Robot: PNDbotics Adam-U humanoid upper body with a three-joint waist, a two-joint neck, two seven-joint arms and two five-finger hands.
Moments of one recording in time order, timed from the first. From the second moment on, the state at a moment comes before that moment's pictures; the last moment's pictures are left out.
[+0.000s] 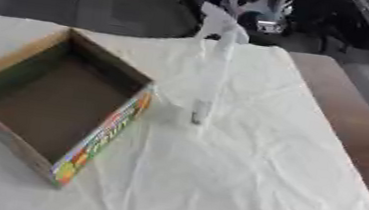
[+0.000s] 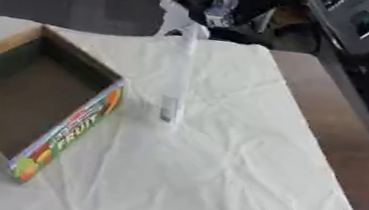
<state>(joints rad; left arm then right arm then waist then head) -0.07 0.25 -0.01 -1.98 0.03 -0.07 0.34 -1.01 -0.98 0.27 -1.51 0.01 0.08 0.75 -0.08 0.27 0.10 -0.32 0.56</state>
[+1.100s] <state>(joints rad) -0.07 0.25 -0.01 -1.98 0.02 -0.06 0.33 -1.02 -0.97 0.30 -1.49 0.00 0.12 0.77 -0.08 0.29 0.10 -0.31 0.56</state>
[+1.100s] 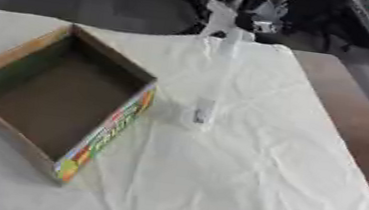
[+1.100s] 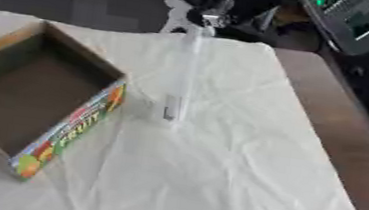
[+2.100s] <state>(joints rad) -0.07 0.25 -0.02 -1.98 0.02 -0.06 0.33 -1.02 -0.96 0.32 -1.46 0.04 0.12 0.78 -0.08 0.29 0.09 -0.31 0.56</state>
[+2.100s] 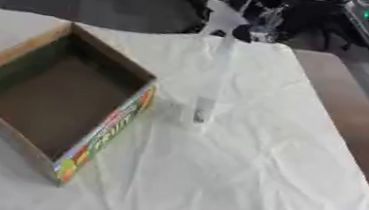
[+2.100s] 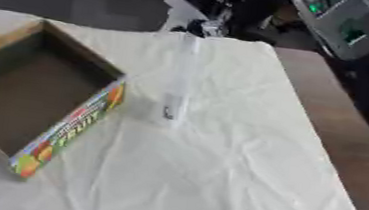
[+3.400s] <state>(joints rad) -0.07 0.24 -0.02 -1.98 0.02 -0.05 0.32 -1.05 -0.93 0.33 -1.44 0.05 0.15 0.76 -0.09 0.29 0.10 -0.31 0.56</state>
